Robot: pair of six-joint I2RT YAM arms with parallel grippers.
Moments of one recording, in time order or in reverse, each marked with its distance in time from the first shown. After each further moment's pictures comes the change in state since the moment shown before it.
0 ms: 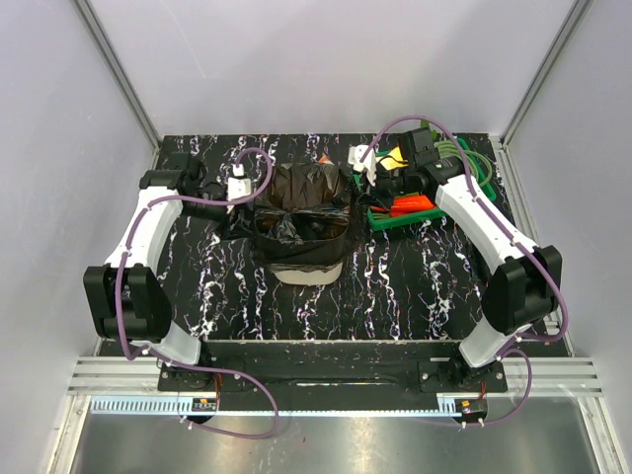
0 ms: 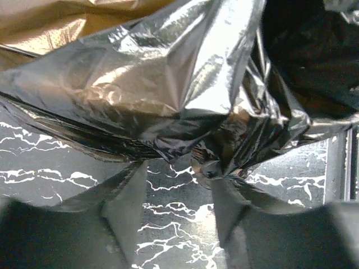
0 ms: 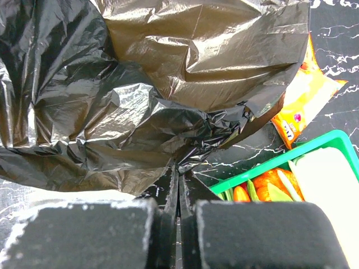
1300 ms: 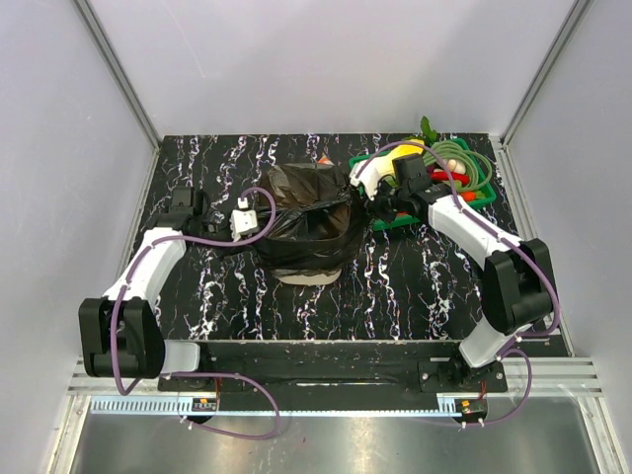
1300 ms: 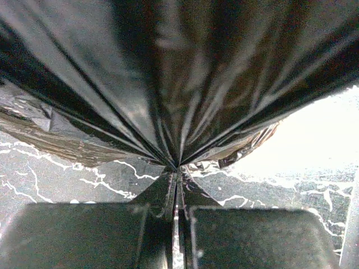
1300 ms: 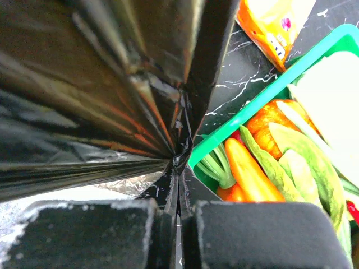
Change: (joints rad) left arm -0.019 -0.208 -0.396 0.373 -0.114 -0.137; right arm 0.000 0.000 -0.287 0.328 0.296 0.155
